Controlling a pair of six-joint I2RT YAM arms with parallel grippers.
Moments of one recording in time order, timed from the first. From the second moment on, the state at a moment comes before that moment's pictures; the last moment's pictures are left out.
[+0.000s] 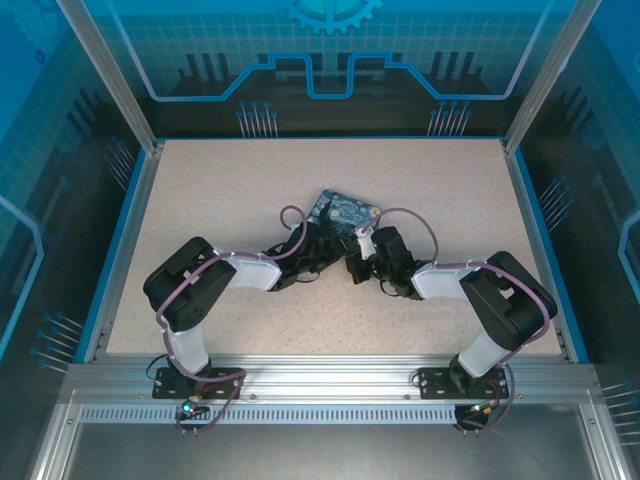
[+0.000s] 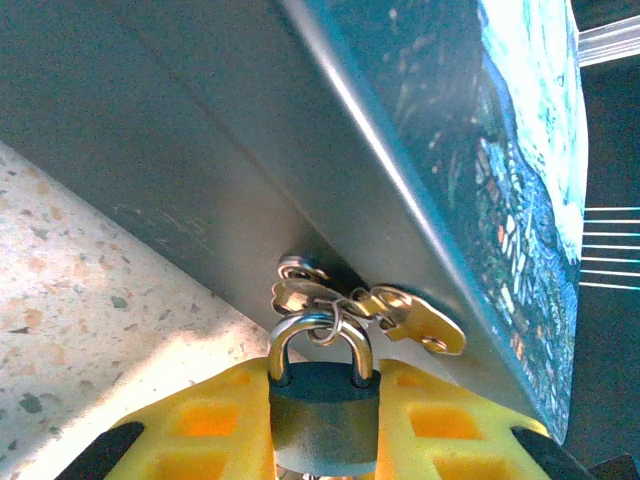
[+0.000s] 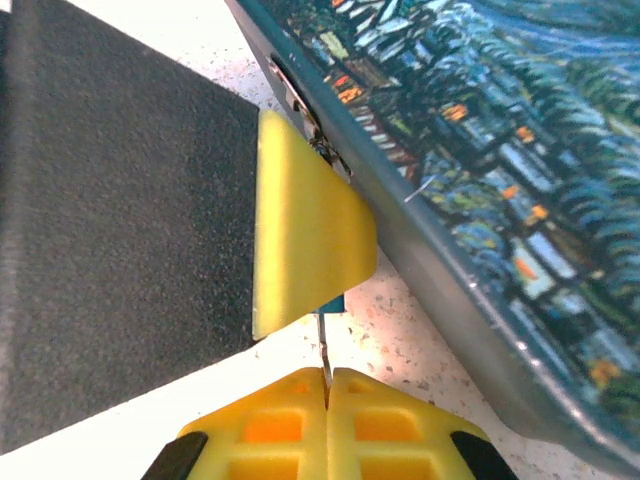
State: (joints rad) left arm -0.69 1.83 0.83 0.39 0.05 -1.19; right arm 0.59 1.61 0.60 0.32 -0.20 0.23
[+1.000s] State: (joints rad) left arm -0.69 1.83 0.84 0.39 0.07 -1.19; right arm 0.55 1.57 0.56 0.35 -0.24 0.24
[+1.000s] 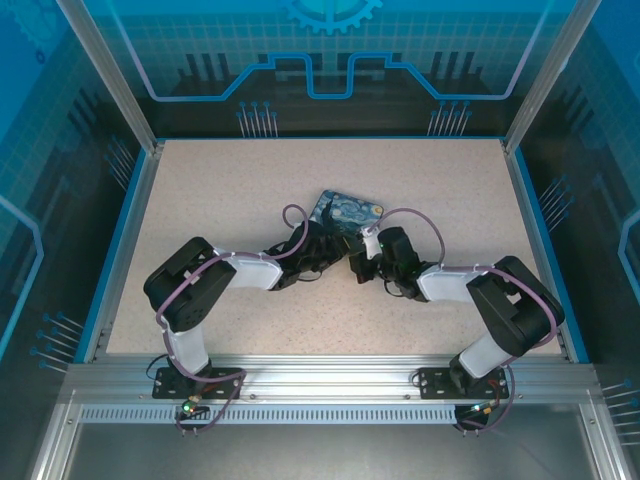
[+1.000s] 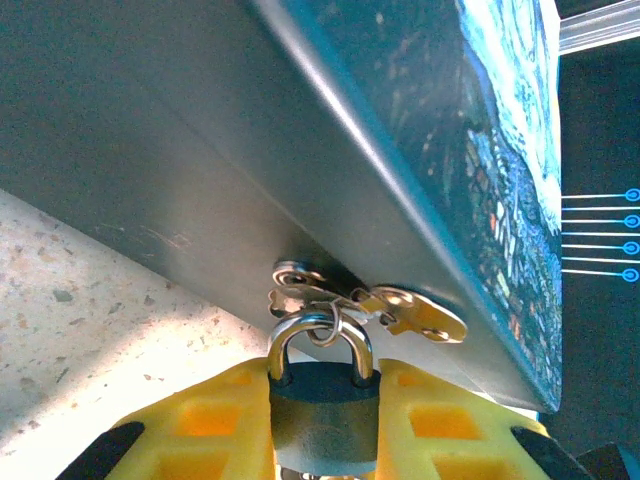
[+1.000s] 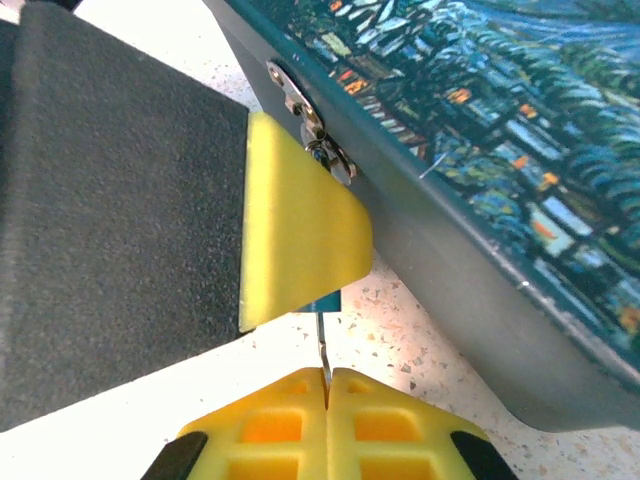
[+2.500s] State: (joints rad) left arm -0.70 1.84 0.87 0.40 0.11 -1.21; right arm 0.49 1.51 0.52 0.37 -0.32 0.23
